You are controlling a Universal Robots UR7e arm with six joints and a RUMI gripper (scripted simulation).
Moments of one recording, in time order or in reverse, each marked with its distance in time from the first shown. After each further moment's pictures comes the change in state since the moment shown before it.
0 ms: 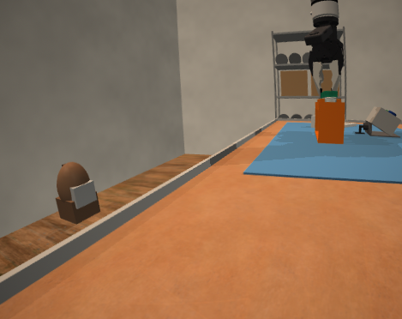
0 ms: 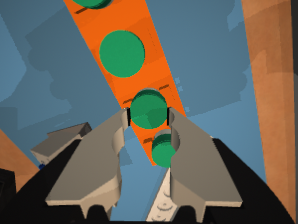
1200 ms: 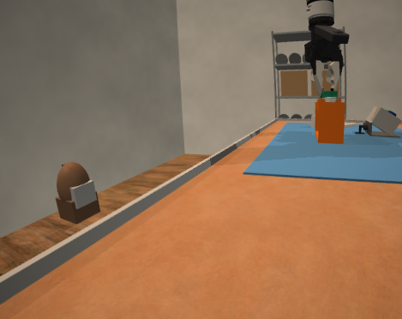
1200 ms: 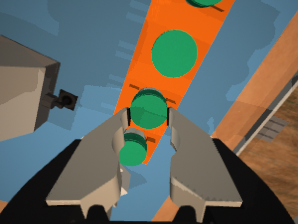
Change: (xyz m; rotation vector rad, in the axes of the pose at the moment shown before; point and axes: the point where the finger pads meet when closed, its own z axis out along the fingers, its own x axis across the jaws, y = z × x) arm 0.000 0.000 0.000 -0.015 -0.002 -0.773
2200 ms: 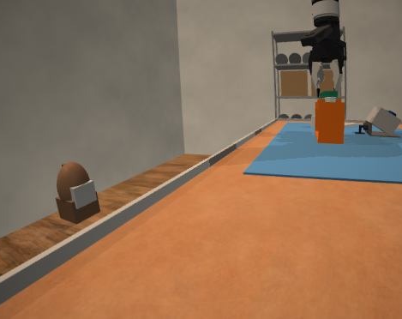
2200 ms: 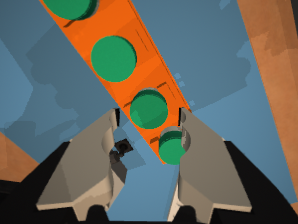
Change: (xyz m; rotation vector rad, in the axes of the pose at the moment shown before) arm 0.000 0.000 0.000 0.005 -0.001 0.926
